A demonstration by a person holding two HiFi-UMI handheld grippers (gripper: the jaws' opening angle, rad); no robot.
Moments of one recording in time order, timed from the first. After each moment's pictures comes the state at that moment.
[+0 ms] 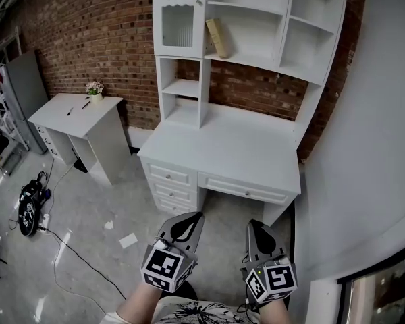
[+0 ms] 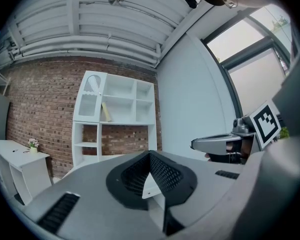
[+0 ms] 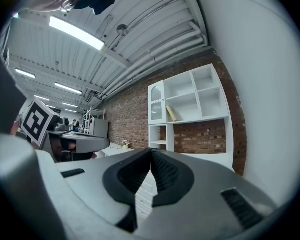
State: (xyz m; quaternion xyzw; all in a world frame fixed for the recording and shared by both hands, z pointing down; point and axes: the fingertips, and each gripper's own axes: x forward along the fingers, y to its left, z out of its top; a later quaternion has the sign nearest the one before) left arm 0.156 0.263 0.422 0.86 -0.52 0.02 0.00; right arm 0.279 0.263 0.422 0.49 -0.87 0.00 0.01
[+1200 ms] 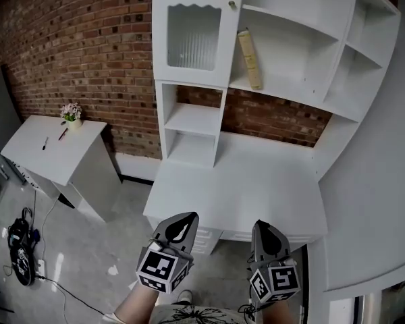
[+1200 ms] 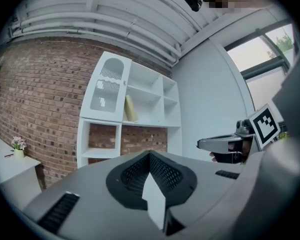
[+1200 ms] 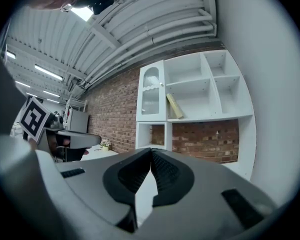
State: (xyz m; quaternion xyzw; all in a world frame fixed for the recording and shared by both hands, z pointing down) left arm -0.083 -0.073 0.403 0.88 -0.48 0.00 0.02; right arm 0.069 -0.058 0.396 0.57 -0.82 0.00 0.03
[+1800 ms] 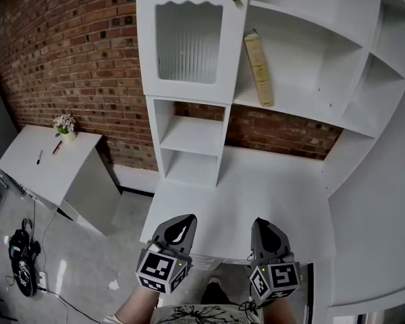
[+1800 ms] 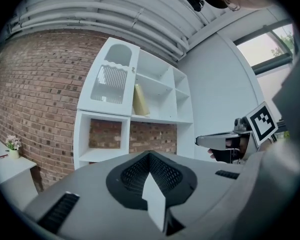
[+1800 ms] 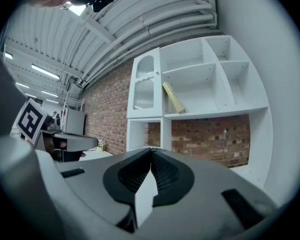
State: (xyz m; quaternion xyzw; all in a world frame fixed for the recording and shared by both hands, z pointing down) left arm -0.090 -0.218 0.419 0.87 -0.48 0.01 0.03; right arm 0.065 -0.211 0.406 0.56 -0.82 0.01 0.03
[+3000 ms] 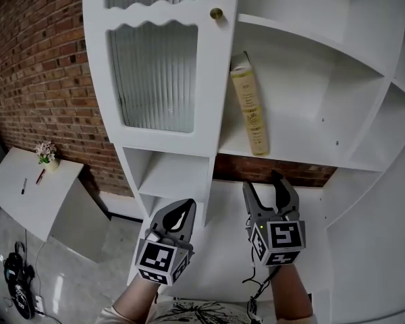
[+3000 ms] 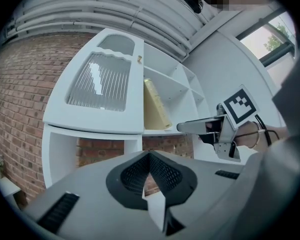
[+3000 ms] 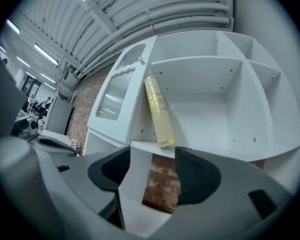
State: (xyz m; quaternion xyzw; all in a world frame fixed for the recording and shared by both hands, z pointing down) left arm -0.054 -0.436 0.344 0.87 -0.49 -0.03 -0.03; right arm 0.094 -0.472 0.284 0.60 -0.80 -0.09 0.04
